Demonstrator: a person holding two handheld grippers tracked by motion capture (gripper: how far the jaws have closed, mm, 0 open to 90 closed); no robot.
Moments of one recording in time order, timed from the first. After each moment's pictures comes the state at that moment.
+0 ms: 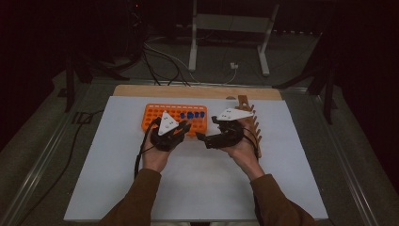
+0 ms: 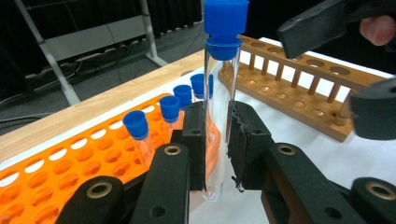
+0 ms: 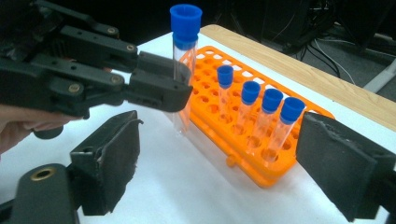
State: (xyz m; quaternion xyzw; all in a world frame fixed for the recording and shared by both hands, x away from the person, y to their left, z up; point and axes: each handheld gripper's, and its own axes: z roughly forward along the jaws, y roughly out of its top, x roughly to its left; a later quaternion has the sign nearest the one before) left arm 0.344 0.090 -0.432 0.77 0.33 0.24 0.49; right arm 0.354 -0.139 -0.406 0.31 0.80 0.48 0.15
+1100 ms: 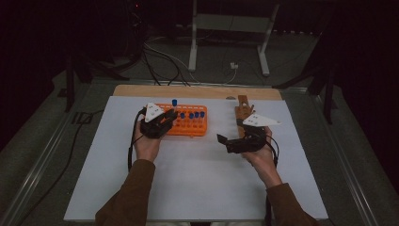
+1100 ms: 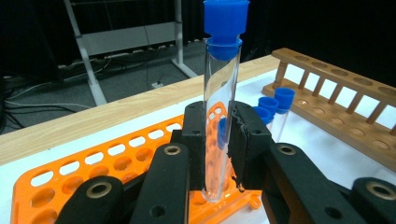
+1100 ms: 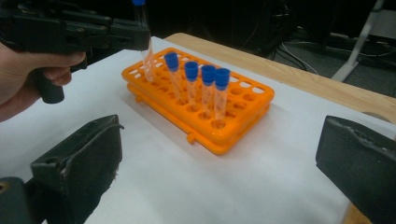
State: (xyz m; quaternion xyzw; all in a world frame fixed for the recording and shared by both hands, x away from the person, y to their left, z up) left arm 0.385 0.123 -0.443 0.72 0.39 0.26 0.51; right arm 0.338 -0.201 -0.416 0.36 0.76 0.50 0.17
